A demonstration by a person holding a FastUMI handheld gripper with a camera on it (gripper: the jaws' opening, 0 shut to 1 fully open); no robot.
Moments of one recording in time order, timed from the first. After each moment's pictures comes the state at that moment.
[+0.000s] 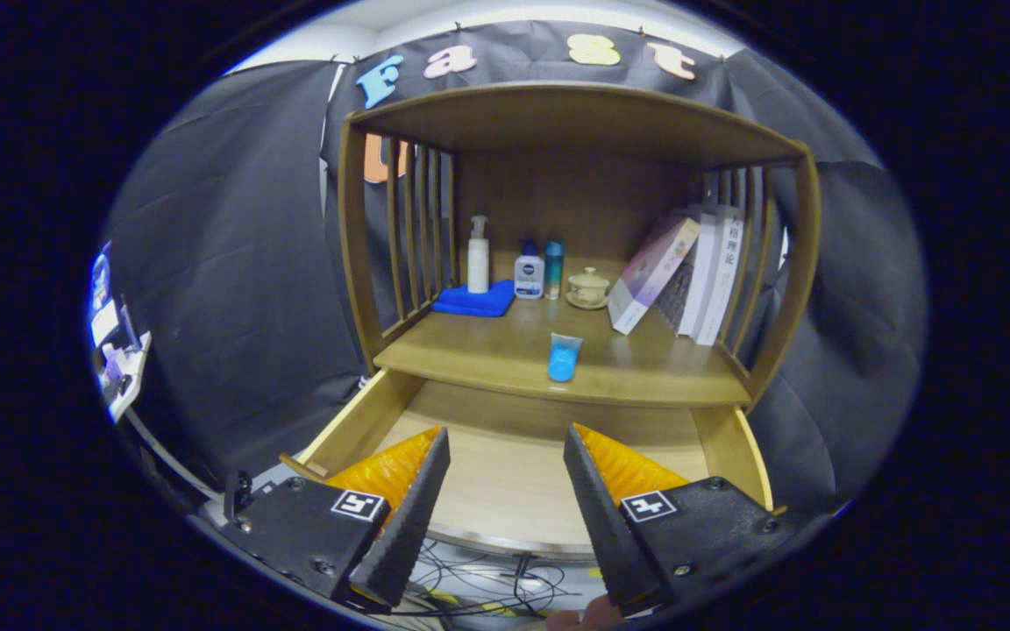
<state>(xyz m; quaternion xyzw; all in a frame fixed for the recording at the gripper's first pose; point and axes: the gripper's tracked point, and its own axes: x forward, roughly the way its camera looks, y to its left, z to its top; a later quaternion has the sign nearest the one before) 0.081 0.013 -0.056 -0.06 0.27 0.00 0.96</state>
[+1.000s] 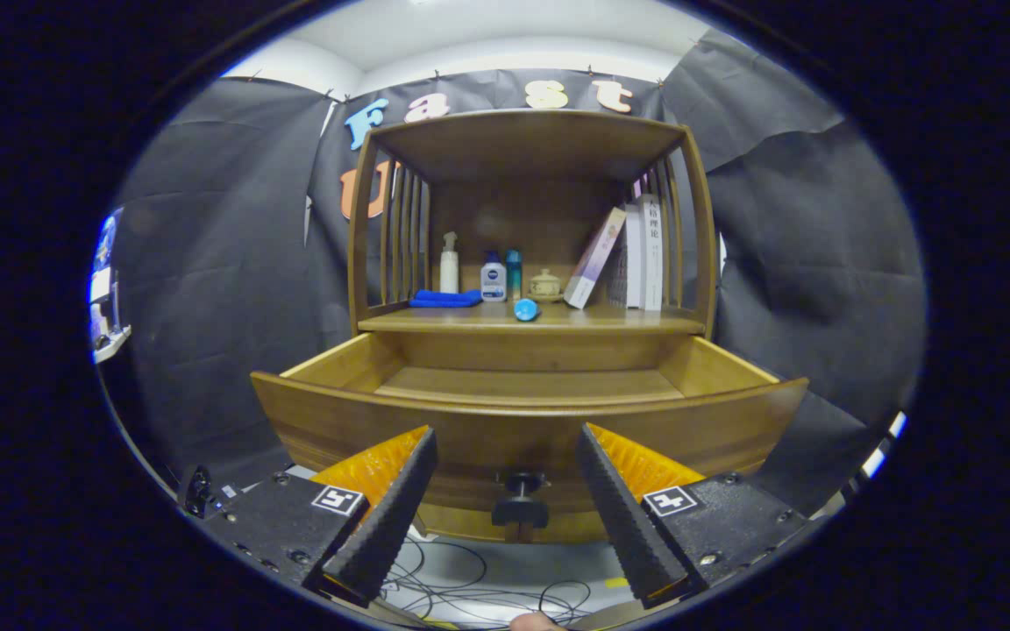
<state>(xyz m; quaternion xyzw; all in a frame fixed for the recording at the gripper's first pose) -0.001 -0.012 -0.173 -0.04 0.16 -0.05 0.99</state>
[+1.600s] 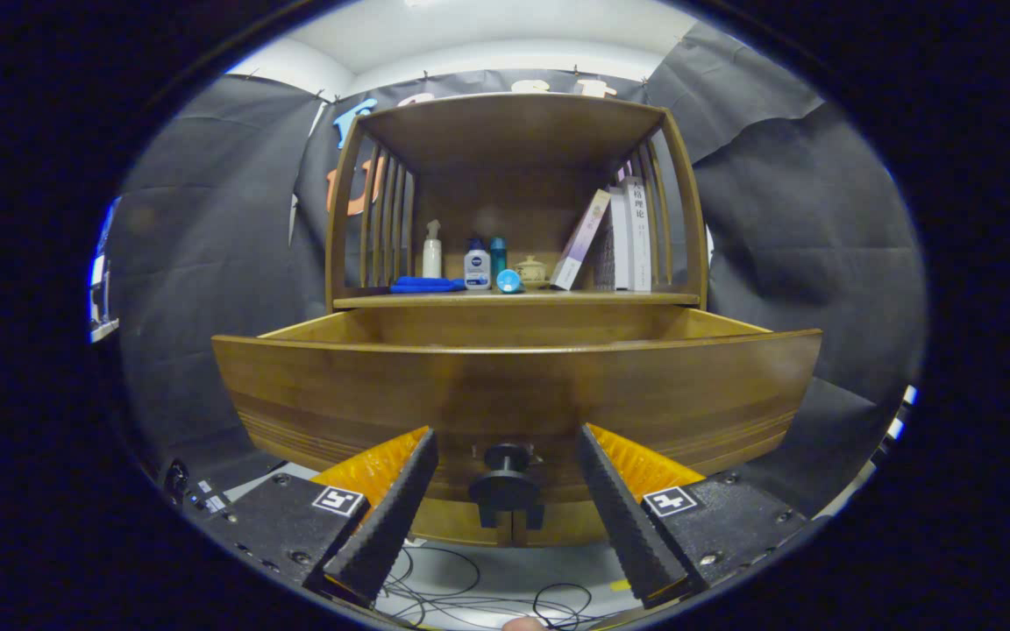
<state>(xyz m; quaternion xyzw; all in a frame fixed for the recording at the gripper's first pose) 0.015 -0.032 -0.214 -0.03 0.15 -0.08 0.99</state>
